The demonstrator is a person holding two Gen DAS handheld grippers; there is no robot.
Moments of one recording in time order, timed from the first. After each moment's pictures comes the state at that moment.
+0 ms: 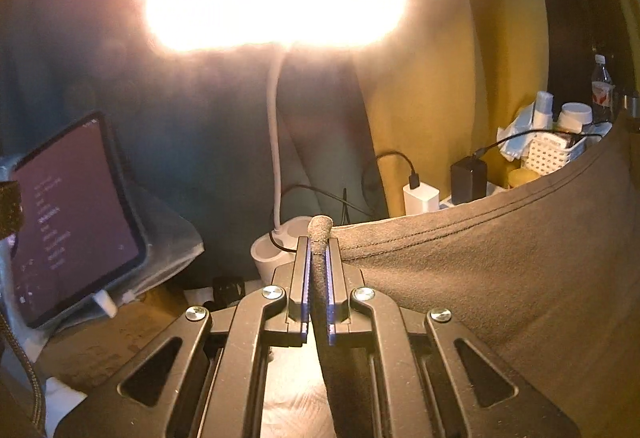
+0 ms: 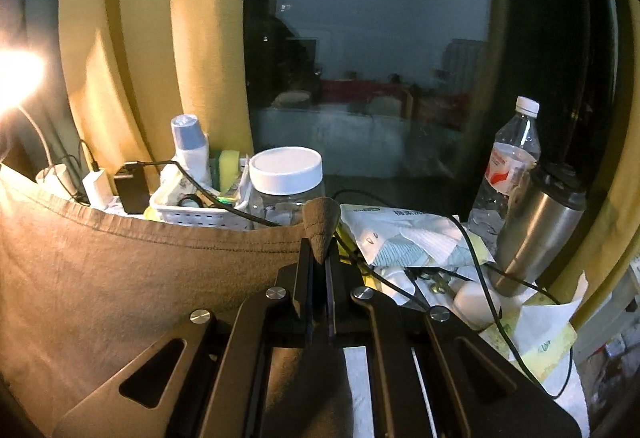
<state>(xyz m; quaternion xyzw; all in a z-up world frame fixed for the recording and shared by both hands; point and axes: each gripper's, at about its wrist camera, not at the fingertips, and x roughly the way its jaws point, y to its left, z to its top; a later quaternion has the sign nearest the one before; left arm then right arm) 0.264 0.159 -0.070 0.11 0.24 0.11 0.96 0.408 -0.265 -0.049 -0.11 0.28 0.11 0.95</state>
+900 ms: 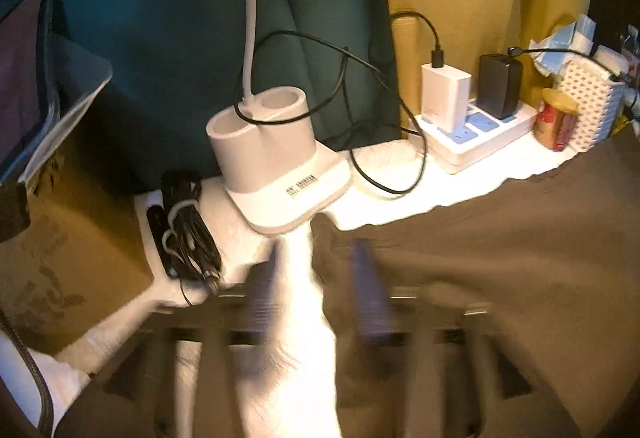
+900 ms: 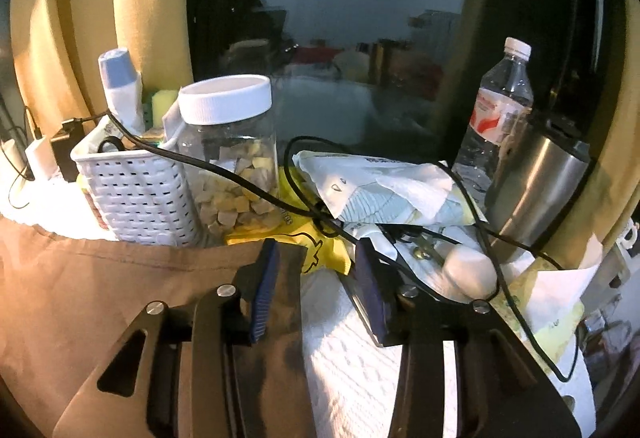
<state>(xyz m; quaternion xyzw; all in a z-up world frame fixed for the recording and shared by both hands) 0.295 0.181 -0.153 0.04 0.38 0.10 0.92 0.428 -0.278 -0.088 -0.13 0.33 0.05 0.93</state>
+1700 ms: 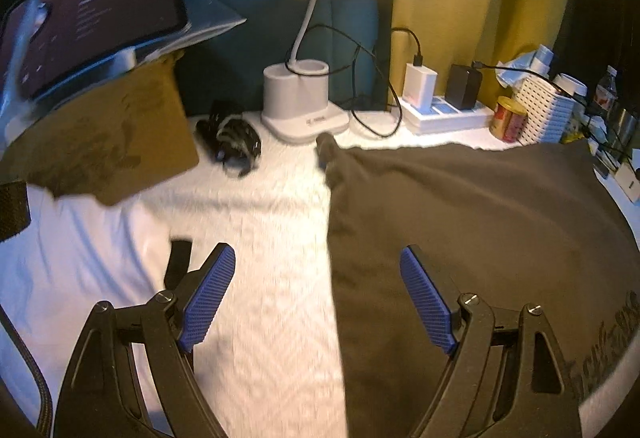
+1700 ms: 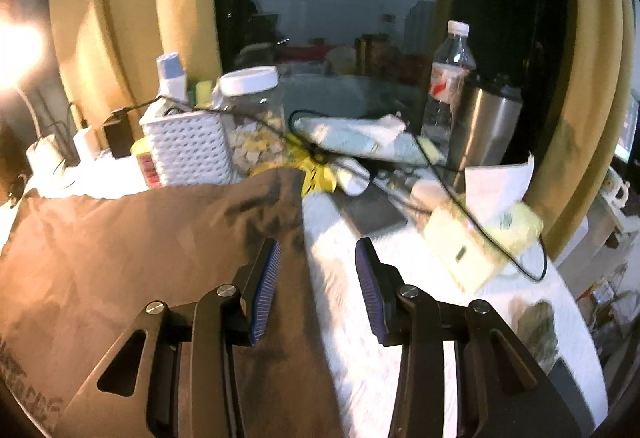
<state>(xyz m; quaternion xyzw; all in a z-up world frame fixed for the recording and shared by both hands) 0.165 0.169 -0.143 -0.04 0.37 0.11 0.92 0.313 -0.308 -0.074 -0.09 0.34 0.06 0.93</state>
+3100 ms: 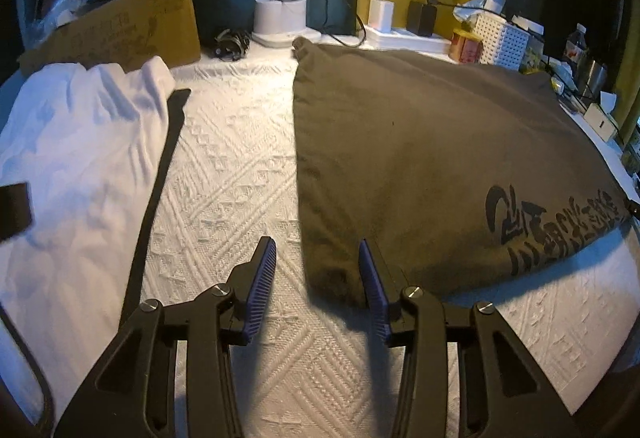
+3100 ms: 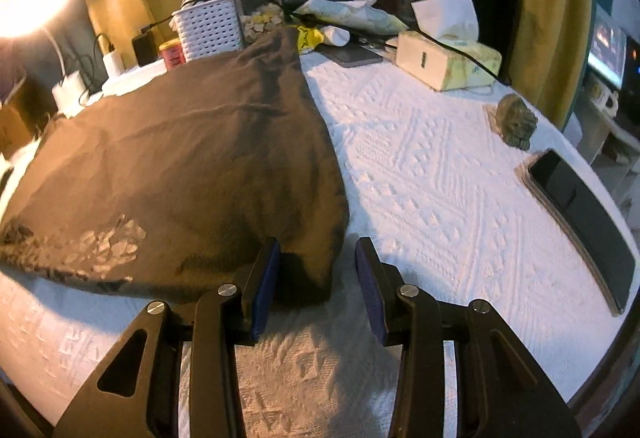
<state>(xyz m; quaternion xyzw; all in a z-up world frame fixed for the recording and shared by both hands) 0.055 0.118 -0.187 -0.06 0.41 0.10 0.90 0.171 -0.346 -0.138 -0.06 0.42 0.05 0.91</state>
